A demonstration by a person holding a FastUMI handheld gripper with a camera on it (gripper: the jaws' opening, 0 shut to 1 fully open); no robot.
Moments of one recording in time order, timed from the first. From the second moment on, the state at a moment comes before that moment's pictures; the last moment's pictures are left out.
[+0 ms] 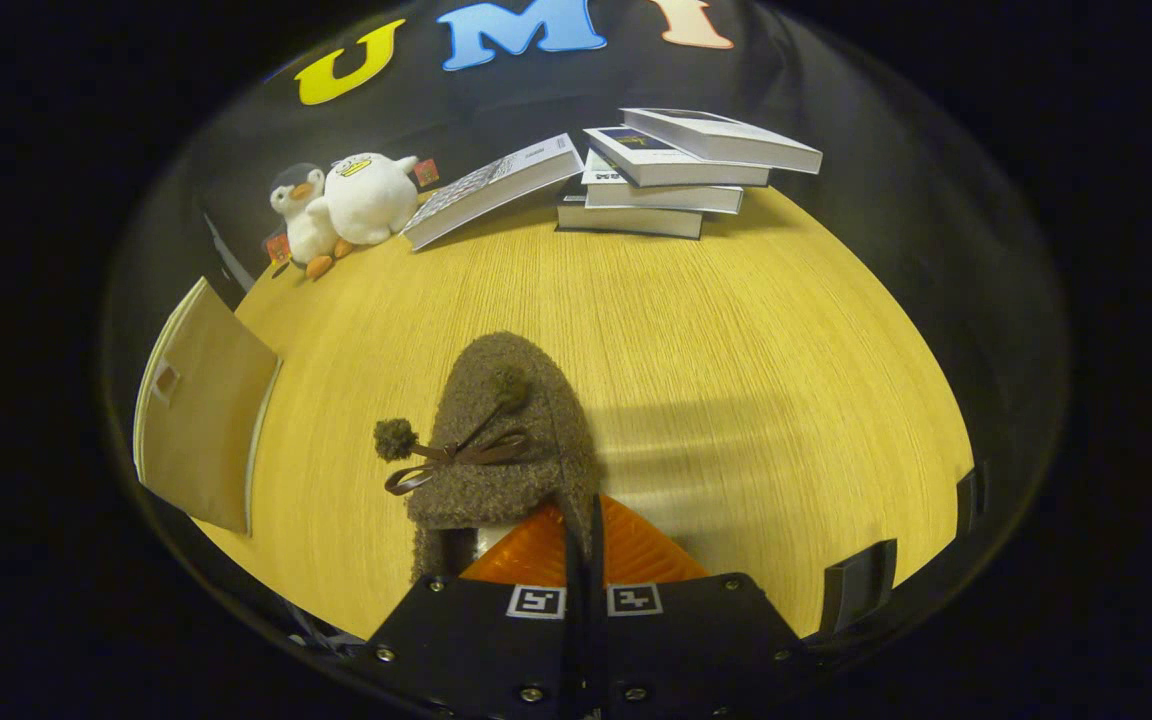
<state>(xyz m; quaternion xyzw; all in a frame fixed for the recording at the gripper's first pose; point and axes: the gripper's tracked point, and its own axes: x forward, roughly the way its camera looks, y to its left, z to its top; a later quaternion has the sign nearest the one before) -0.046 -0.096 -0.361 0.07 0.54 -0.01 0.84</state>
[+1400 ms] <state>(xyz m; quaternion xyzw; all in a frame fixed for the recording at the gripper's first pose) 0.014 0.166 -0.192 0.24 0.44 0.02 0.86</state>
